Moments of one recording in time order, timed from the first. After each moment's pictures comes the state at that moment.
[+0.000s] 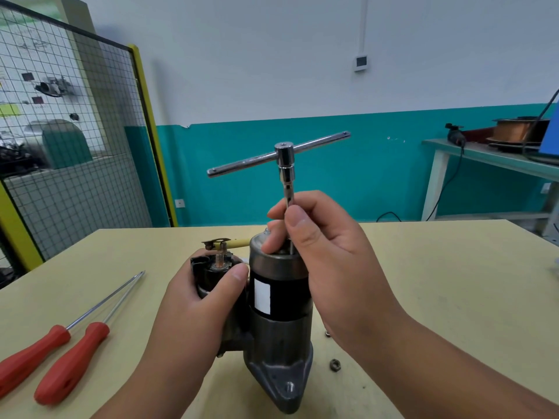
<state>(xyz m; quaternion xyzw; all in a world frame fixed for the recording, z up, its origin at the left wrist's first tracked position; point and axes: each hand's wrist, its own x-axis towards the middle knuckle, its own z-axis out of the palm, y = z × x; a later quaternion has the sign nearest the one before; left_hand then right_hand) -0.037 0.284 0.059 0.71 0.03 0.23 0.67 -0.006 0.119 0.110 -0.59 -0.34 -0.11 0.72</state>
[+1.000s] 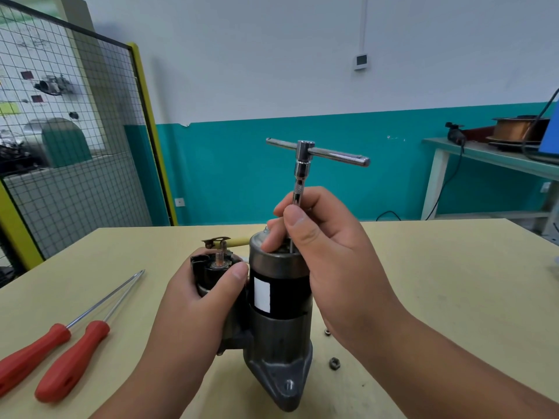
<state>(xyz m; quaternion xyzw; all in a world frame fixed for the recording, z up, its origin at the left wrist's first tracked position) -0.036 0.286 0.057 0.71 0.02 0.23 0.67 -0.004 0.118 0.110 -0.59 -0.34 -0.10 0.72</state>
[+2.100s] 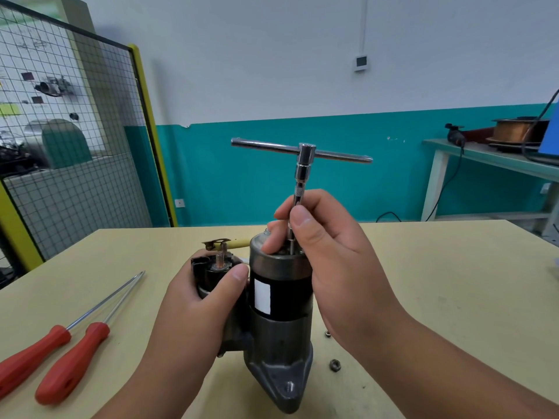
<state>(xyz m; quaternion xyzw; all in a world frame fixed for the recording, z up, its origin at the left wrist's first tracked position) -0.033 0.288 0.054 0.71 0.03 0.24 0.66 -0.004 0.118 0.109 -0.59 -0.34 -0.10 0.73</state>
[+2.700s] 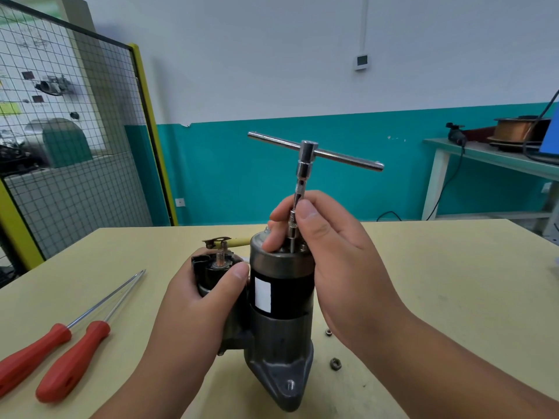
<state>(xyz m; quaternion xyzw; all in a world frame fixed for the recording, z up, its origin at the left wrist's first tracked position) -0.036 0.286 0.057 0.71 0.04 0.23 0.66 -0.003 0.117 0.109 -0.58 -0.34 -0.09 0.74</state>
